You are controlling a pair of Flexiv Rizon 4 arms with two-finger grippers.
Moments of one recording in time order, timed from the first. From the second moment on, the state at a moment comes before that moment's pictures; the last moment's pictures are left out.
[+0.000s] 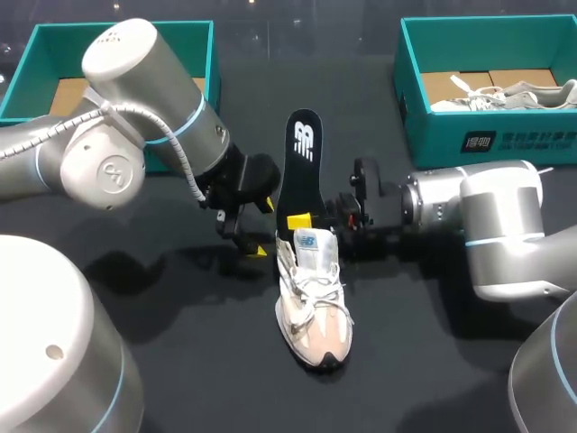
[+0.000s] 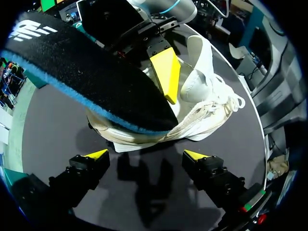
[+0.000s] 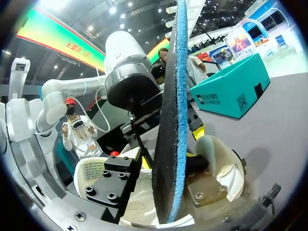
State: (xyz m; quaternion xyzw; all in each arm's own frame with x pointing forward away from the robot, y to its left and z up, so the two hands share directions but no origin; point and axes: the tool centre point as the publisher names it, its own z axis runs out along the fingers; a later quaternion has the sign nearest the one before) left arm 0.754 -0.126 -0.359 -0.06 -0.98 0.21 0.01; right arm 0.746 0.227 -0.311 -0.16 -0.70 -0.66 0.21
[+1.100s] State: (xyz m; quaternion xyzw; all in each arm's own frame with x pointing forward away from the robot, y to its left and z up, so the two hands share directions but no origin) left arm 0.754 -0.126 -0.359 -0.06 -0.98 0.21 0.01; right arm 0.741 0.223 -0.330 -0.25 -0.73 -0.60 0.22
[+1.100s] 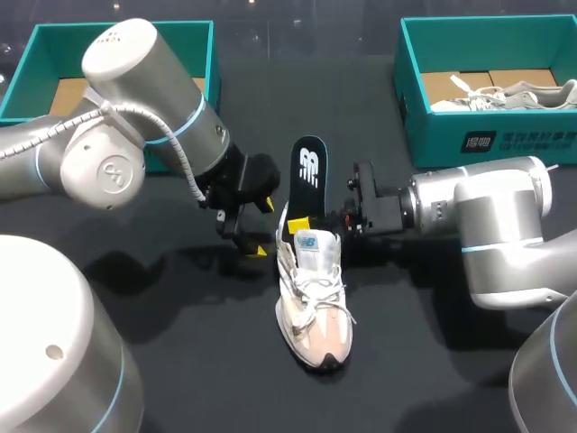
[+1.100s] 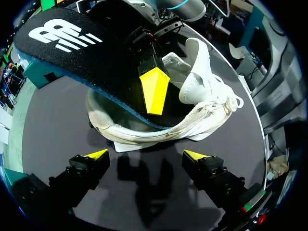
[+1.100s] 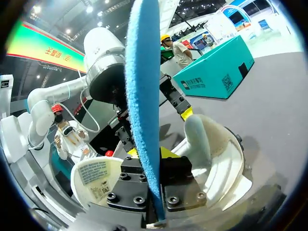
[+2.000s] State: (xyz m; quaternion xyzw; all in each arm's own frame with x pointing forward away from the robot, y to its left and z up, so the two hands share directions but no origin) left arm 0.754 -0.126 -0.359 -0.06 -0.98 0.21 0.01; right arm 0.764 0.220 -0.293 -0.19 -0.75 -0.60 0.18
